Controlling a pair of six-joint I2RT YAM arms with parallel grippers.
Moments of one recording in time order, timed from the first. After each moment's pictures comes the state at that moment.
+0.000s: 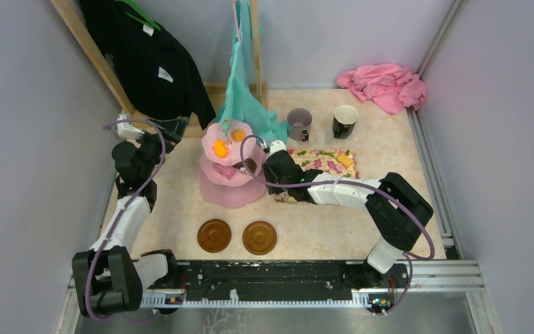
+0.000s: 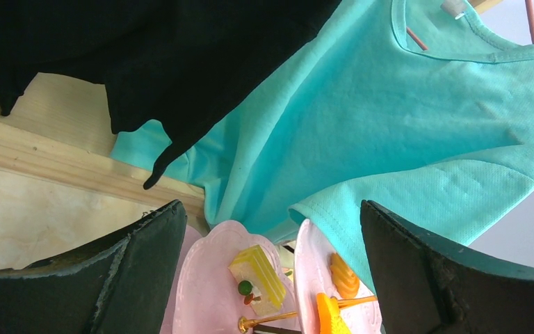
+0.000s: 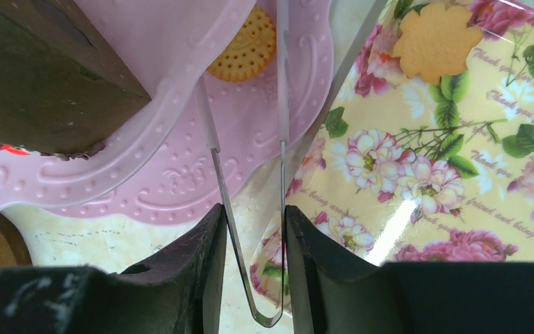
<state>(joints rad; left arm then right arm) 0.12 1.09 0.57 0.61 0.36 -0.90 0.88 1.64 0.94 -0.05 0.21 0.36</state>
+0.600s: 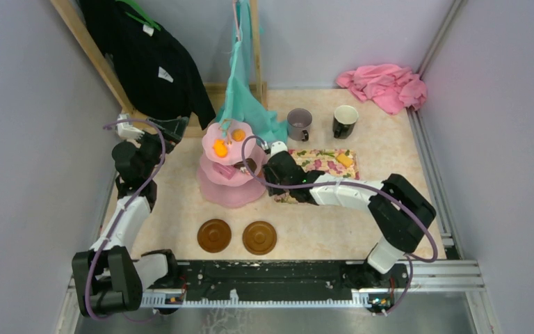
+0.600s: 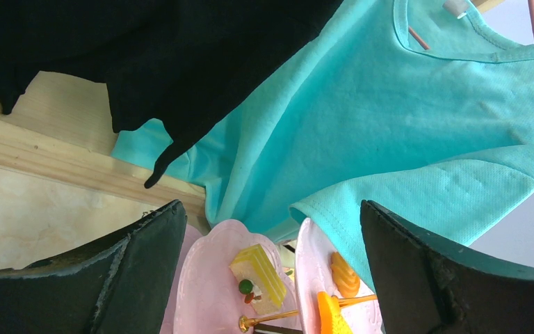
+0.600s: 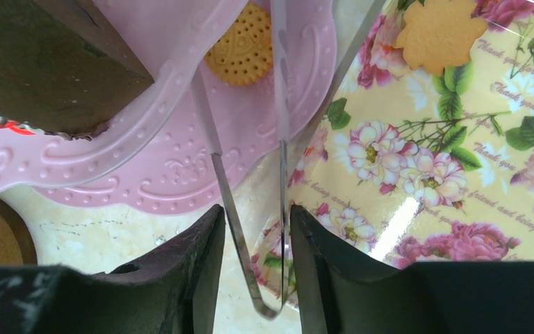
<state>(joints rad) 0.12 1.09 0.57 0.61 0.36 -0.90 0.88 1.61 0.92 -0.05 0.20 0.36</state>
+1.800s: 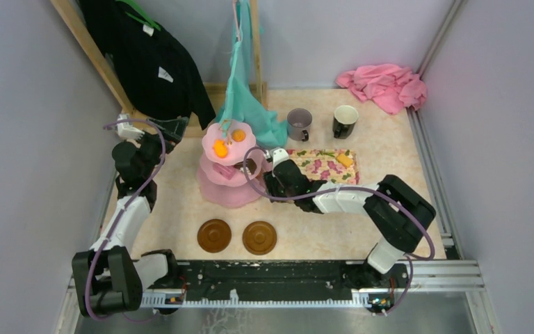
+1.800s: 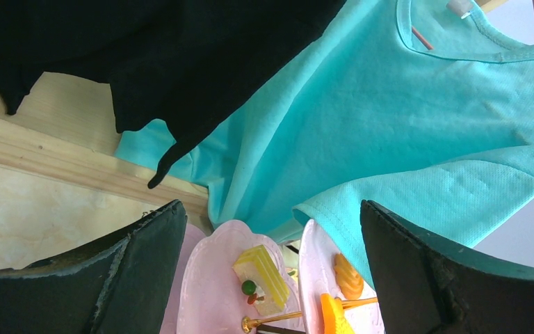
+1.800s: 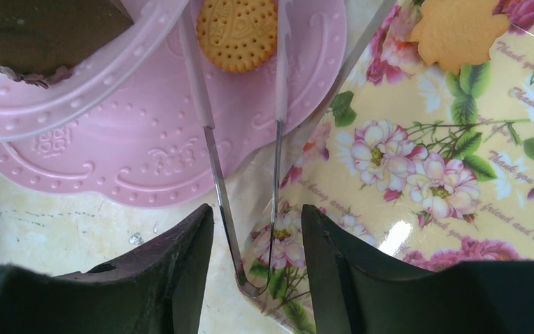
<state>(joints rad) 0.12 1.09 0.57 0.60 0.35 -0.89 0.88 1.61 0.78 0.16 0.18 0.28</state>
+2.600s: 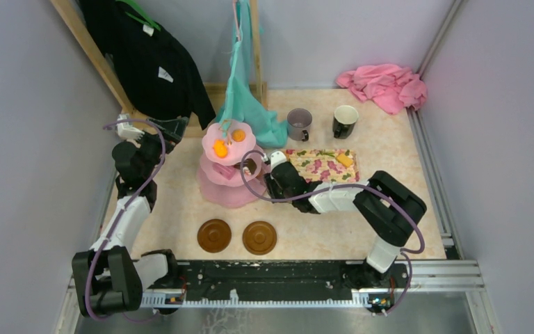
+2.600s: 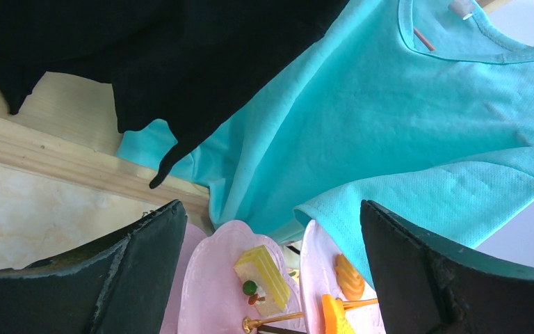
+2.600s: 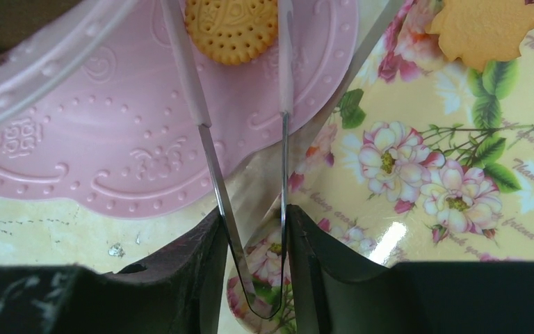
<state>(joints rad) 0.12 1.09 0.57 0.60 0.35 -0.89 0.88 1.69 0.78 0.22 0.18 0.26</state>
